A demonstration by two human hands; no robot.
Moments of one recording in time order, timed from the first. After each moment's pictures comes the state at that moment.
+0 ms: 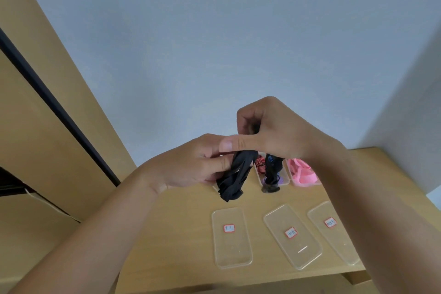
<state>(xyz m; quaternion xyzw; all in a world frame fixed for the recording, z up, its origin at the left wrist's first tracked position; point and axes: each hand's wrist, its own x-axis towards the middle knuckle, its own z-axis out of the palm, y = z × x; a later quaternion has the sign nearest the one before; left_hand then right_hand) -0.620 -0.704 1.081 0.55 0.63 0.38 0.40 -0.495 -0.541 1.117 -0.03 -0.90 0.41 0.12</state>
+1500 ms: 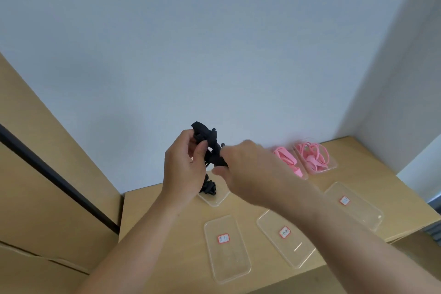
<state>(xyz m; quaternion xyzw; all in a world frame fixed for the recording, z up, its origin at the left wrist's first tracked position) -0.644 -0.661 1.006 0.39 0.70 0.59 0.04 -0.504 -0.584 1.080 -0.21 -0.97 0.14 0.05</state>
